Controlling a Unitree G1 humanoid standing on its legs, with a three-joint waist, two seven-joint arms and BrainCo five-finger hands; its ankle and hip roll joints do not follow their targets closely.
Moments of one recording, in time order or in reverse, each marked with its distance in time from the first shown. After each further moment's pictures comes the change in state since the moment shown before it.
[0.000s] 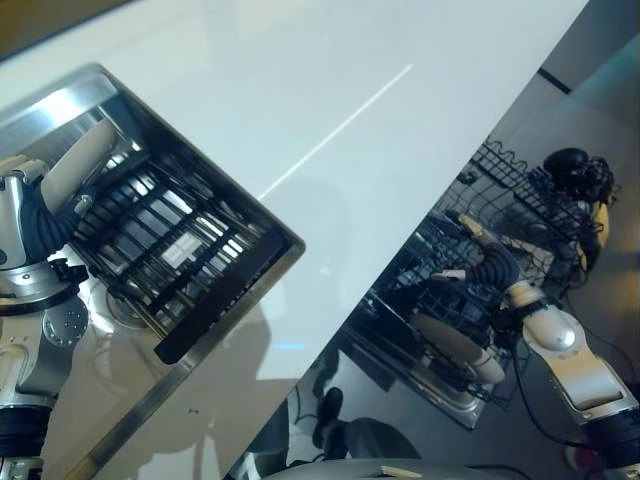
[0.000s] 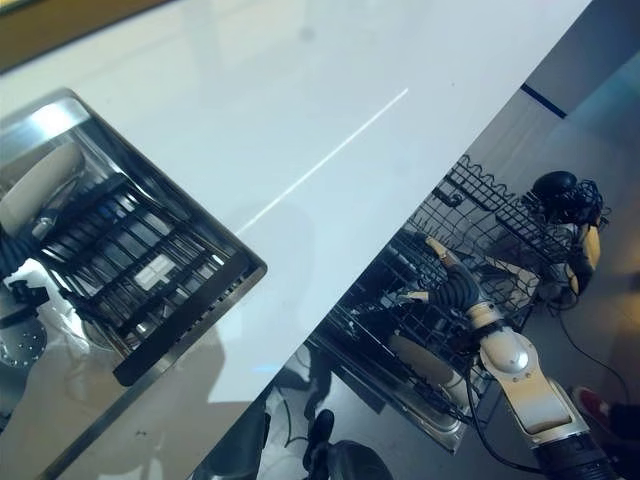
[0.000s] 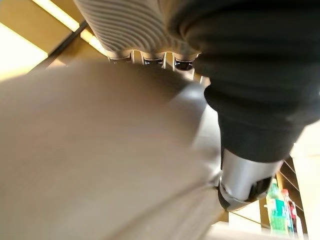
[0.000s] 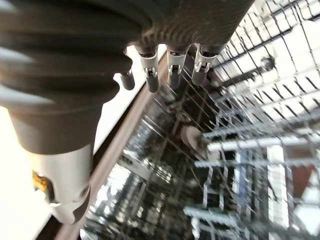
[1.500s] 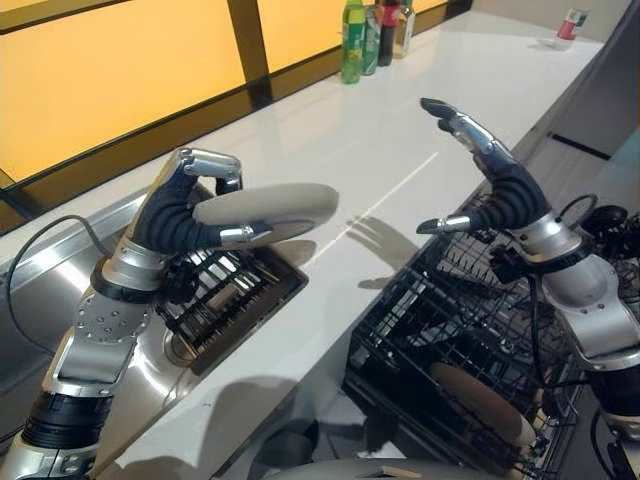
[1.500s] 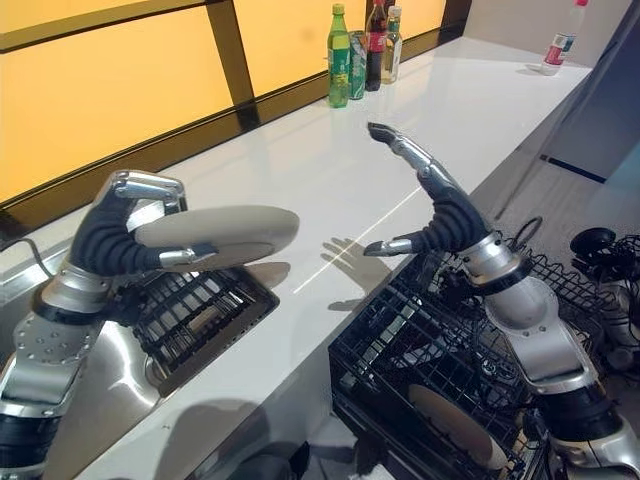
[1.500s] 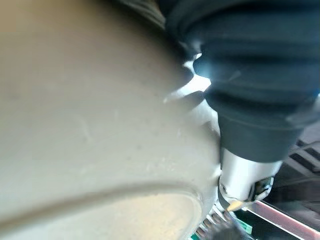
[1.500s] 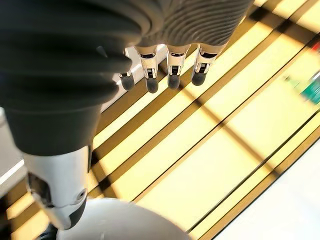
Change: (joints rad) left arm -0.226 -0.072 -0.275 -0.391 -0.731 -0.412 -0.944; right arm -0.375 -0.048 0.076 -0.212 0.139 -0.241 0.111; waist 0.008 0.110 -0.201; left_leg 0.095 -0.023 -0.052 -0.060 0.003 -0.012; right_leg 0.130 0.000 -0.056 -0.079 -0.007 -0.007
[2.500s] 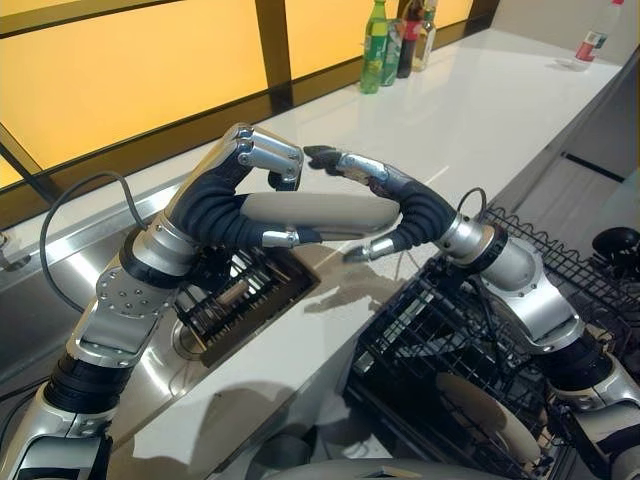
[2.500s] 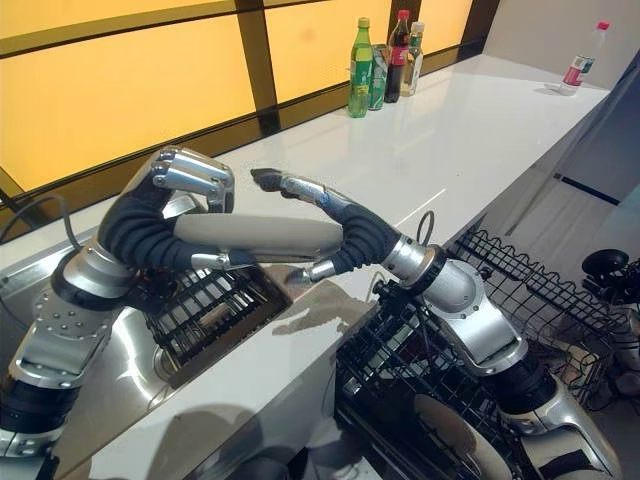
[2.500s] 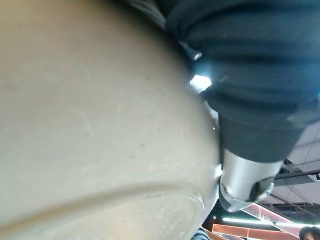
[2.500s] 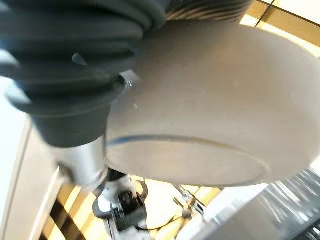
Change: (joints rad) left arm -0.154 0.004 -0.088 -0.045 -0.024 0.005 -0.035; right arm -0.130 0.135 0.214 -0.004 0.130 0.107 0.191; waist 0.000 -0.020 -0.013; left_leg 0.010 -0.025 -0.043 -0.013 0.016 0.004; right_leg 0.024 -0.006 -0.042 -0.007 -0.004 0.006
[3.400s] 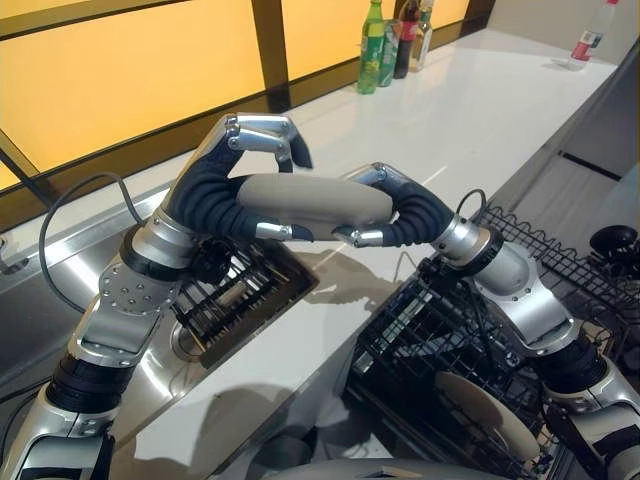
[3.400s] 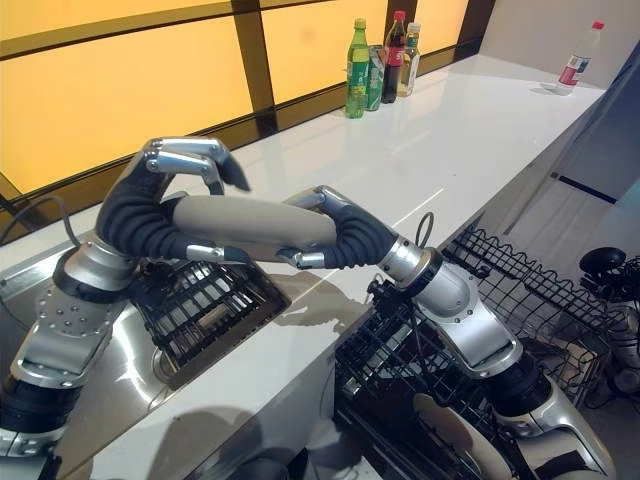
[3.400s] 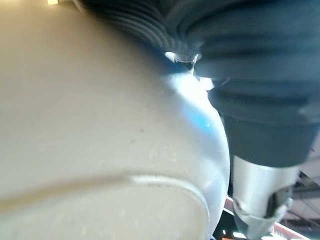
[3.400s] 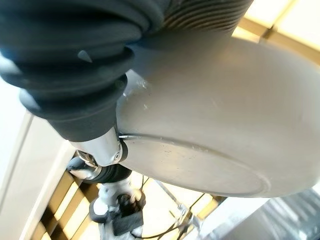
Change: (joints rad) left arm 0.016 -0.012 0.016 0.005 0.002 0.071 0.091; right arm 0.032 0.004 -0.053 -0.011 -0.115 -0.006 -0.114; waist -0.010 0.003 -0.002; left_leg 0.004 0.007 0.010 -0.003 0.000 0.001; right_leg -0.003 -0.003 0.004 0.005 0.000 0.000
